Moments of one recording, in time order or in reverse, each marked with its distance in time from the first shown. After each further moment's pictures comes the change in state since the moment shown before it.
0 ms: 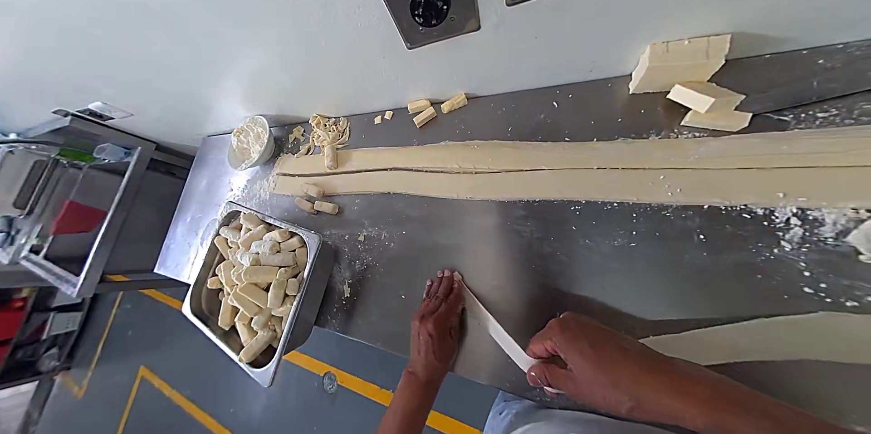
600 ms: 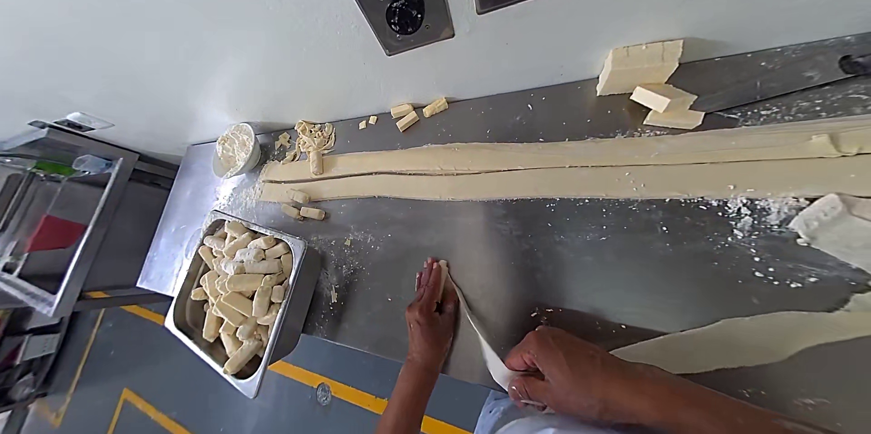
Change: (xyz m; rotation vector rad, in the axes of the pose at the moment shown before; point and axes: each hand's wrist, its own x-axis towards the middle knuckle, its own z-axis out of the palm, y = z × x) left_hand 0.011 0.012 0.019 -0.116 0.098 -0.103; right_hand 0.005 0.017 0.027 0.094 -0.012 -0.138
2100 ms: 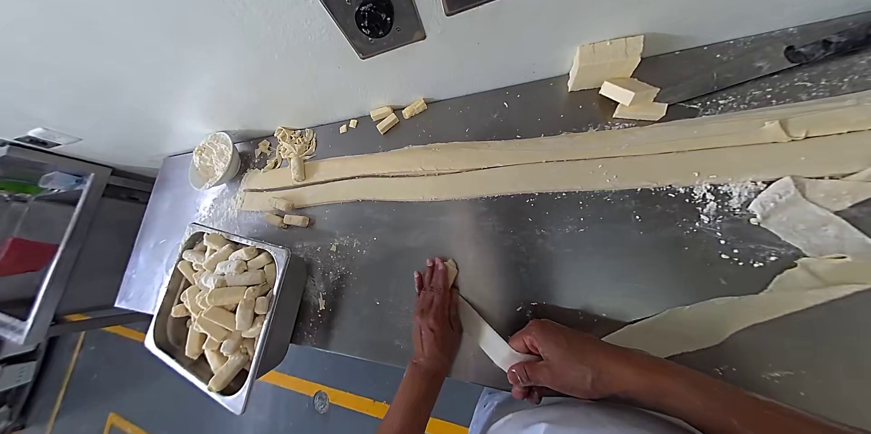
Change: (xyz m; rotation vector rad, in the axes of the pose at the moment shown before) left_hand -0.006 0.016 0.015 0.088 -0.073 0.151; right_hand -0.001 0.033 0.009 0.351 -0.004 0.101
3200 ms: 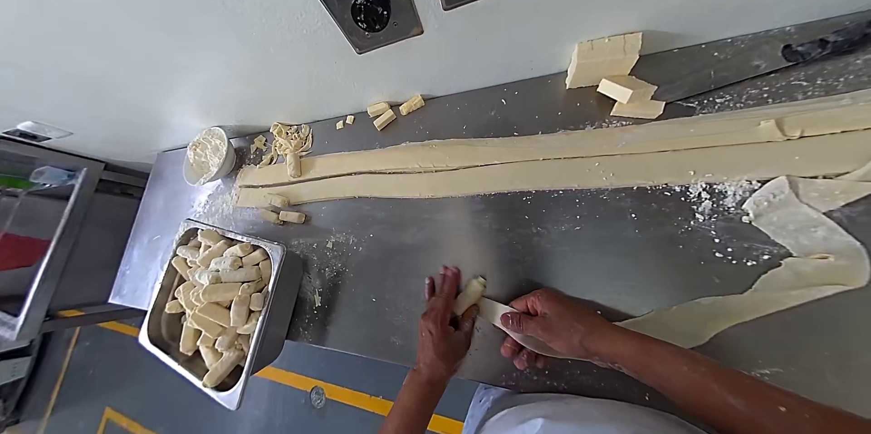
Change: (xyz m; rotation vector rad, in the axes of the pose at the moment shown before) left_hand -0.010 0.009 0.003 -0.215 -0.073 -0.083; right_hand 0.004 0.008 -0.016 0.426 0.216 0.099
